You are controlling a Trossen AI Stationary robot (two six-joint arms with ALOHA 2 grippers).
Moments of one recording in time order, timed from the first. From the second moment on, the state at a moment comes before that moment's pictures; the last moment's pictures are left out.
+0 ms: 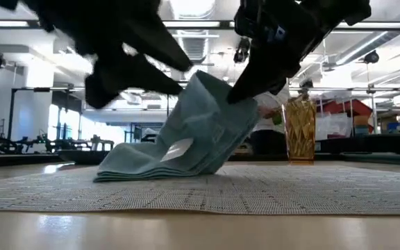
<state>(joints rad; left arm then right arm) -0.51 1.74 0.93 0.20 -0.50 -0.99 0.24 1.61 0.94 -0.07 0.22 0.29</state>
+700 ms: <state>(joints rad) -0.43 1.79 0.97 0.24 -0.60 -0.65 0.24 1.61 0.94 -0.07 0.22 0.28</state>
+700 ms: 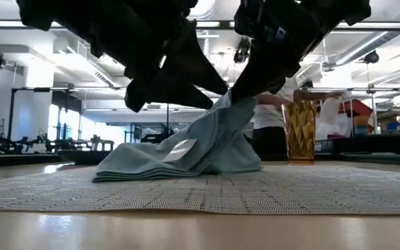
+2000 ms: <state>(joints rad) -0.41 1.82 1.00 0.25 -0.77 -0.15 0.24 1.61 0.94 -0.04 0.24 0.30</state>
